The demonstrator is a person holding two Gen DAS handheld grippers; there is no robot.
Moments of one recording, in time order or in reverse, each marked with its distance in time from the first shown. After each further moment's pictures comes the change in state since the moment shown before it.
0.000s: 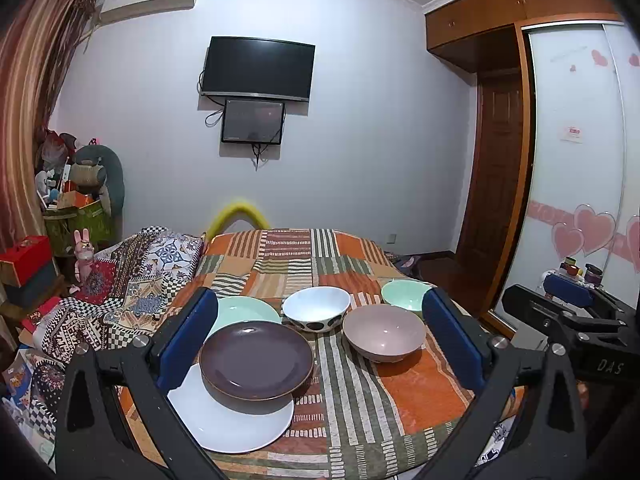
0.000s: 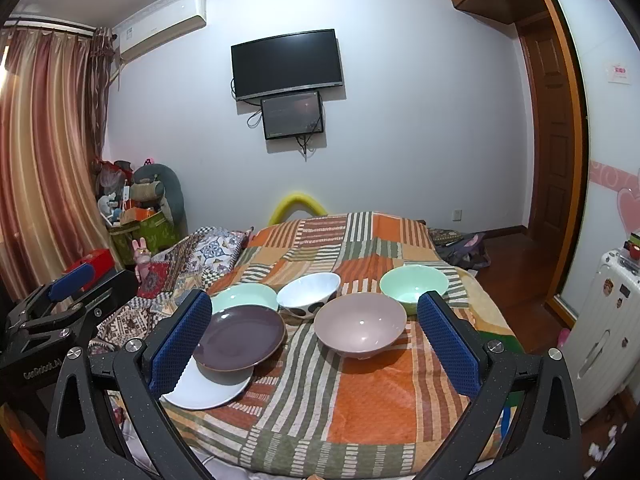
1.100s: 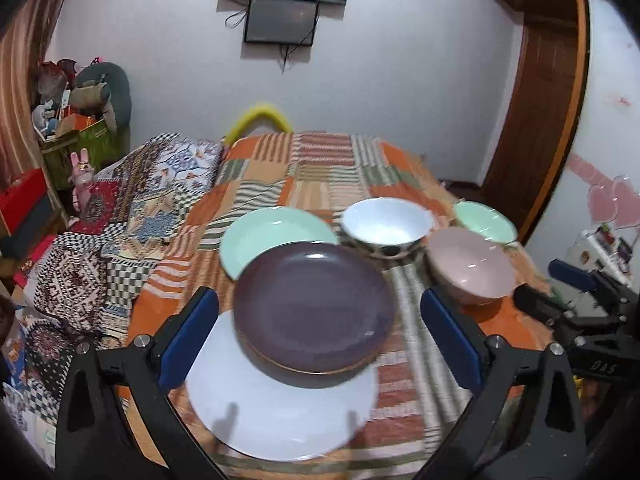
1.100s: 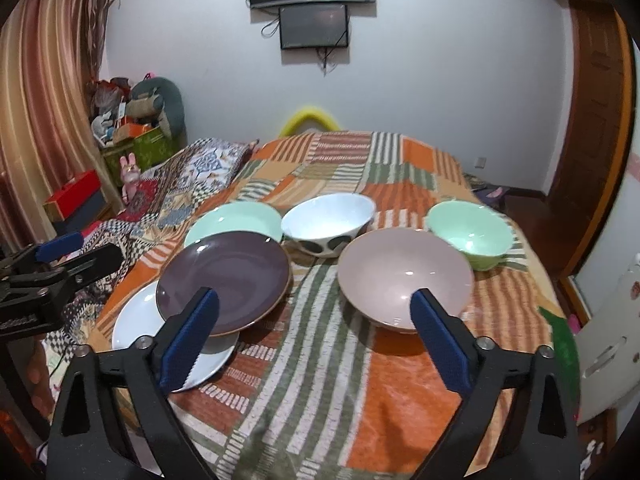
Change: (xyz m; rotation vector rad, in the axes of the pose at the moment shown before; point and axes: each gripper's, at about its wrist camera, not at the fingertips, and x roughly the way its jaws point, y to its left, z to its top) left arm 0.135 0.108 -0.055 -0.051 0.348 0.065; right arm 0.137 0.026 -0.033 -0.093 0.315 0.030
